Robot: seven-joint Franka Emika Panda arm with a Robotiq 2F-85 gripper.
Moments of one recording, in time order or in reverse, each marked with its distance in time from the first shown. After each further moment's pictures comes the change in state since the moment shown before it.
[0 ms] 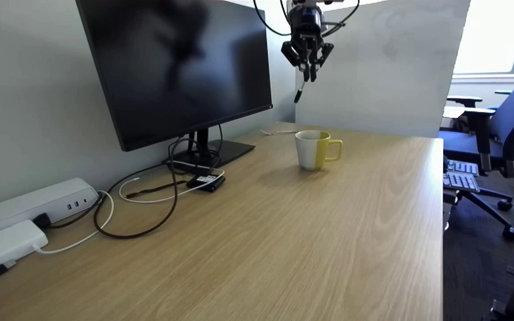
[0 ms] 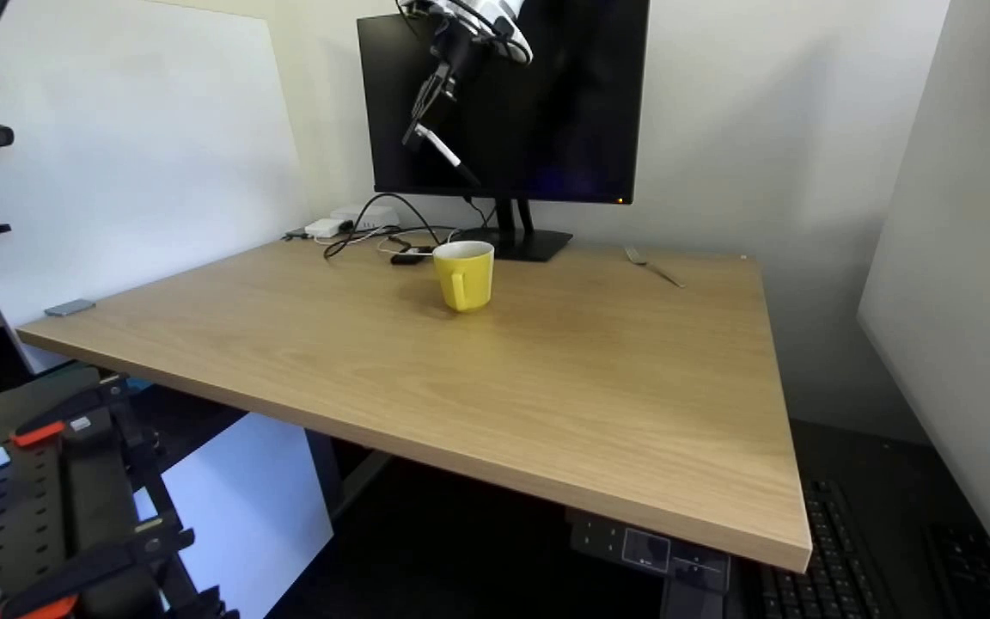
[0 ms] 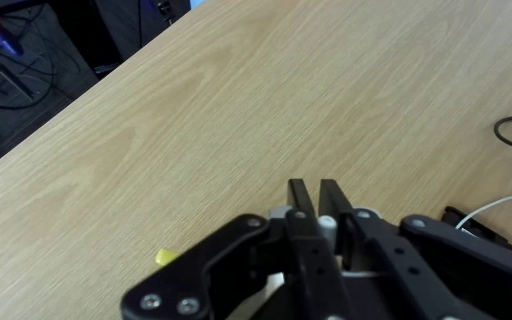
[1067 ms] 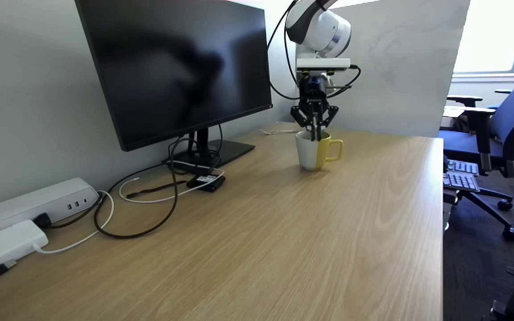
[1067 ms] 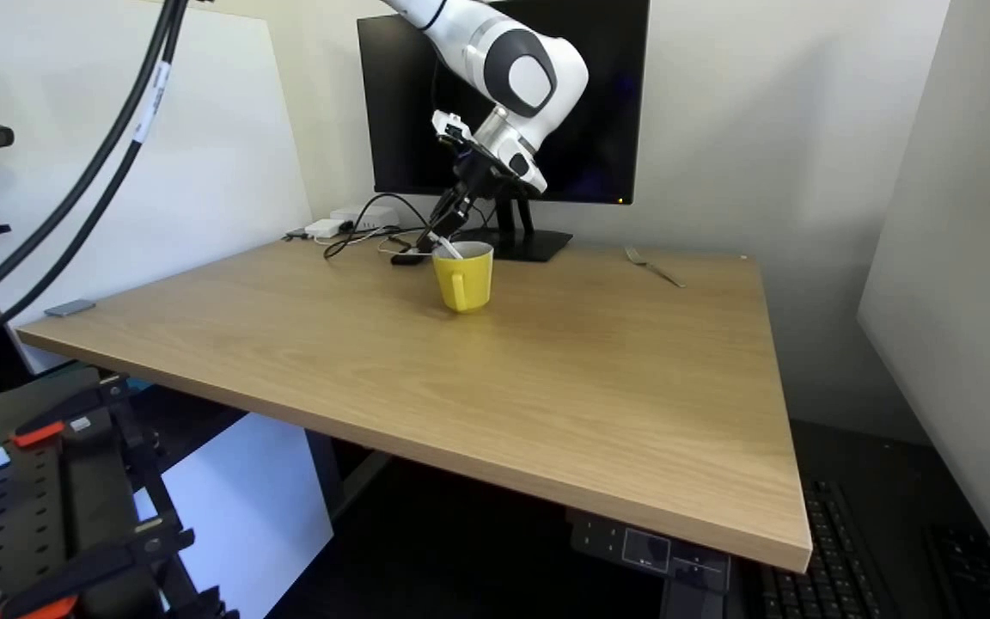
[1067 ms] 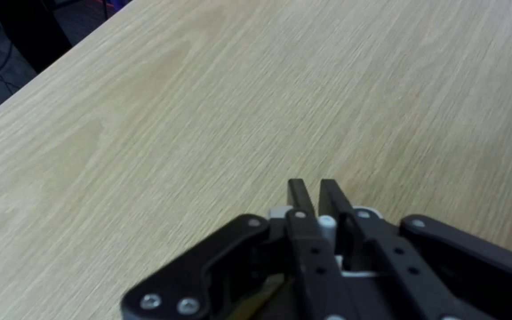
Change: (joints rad) arm -0.060 0.238 0.000 -0.008 0.078 0.115 0.016
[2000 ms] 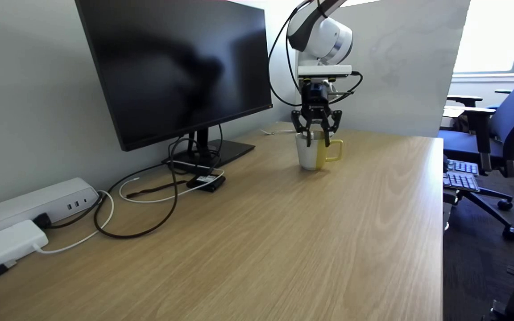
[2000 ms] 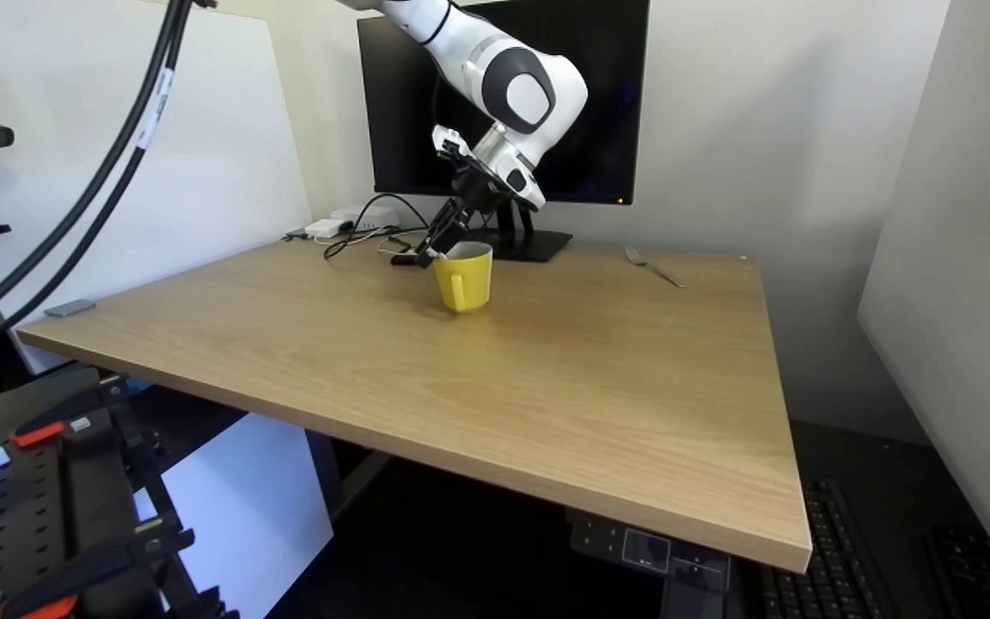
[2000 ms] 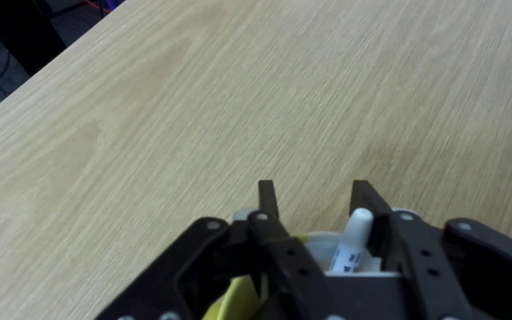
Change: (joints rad) arm -0.002 0.006 -0.003 -0.045 0.007 0.037 0.009
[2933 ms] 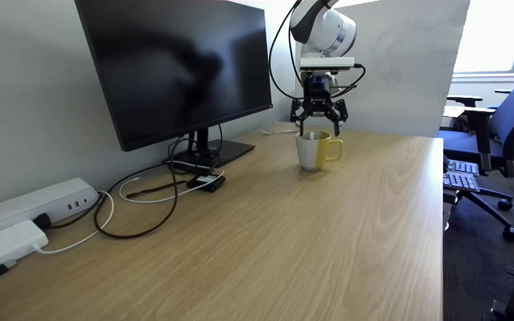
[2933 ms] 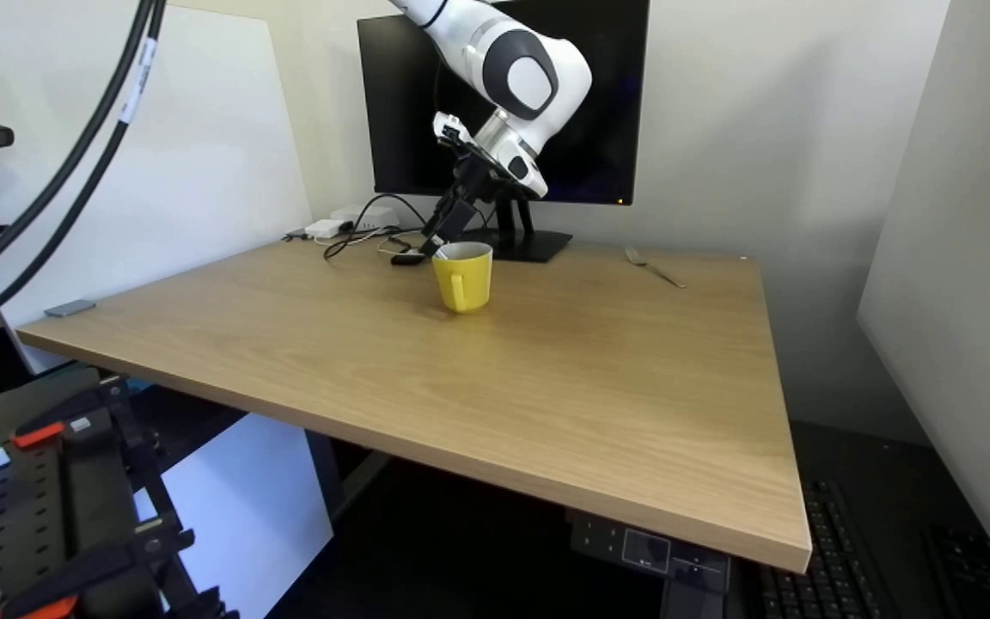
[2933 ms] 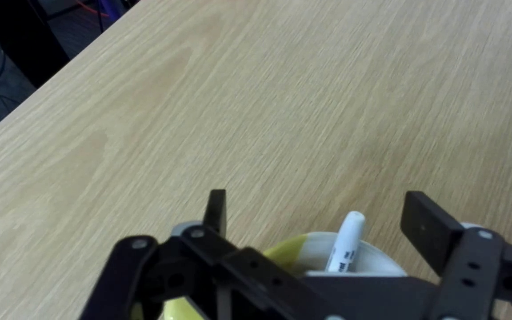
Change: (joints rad) arm -0.009 -0.047 -0.005 -0.039 0.013 0.001 0.003
